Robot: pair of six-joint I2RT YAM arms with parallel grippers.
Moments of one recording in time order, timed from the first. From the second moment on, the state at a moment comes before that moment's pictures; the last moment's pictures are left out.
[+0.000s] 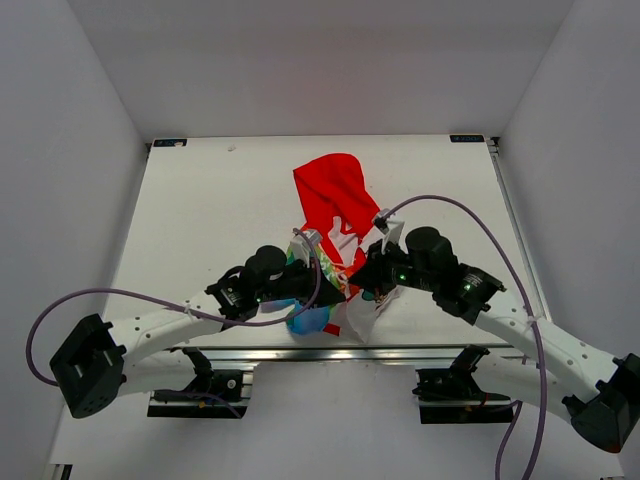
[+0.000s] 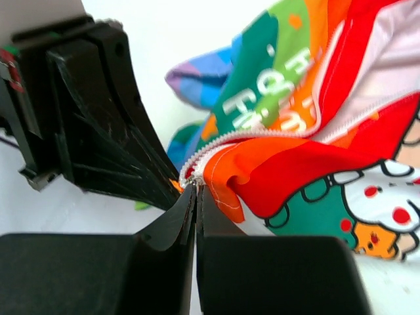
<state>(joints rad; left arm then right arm) -0.90 1.12 0.58 0.19 0.35 -0.73 0.80 0.92 0.75 -0.28 -0.25 0.40</state>
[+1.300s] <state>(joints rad) -0.98 0.98 0.80 -0.36 0.08 -0.48 0.75 1.11 0.98 -0.43 -0.09 0.49</state>
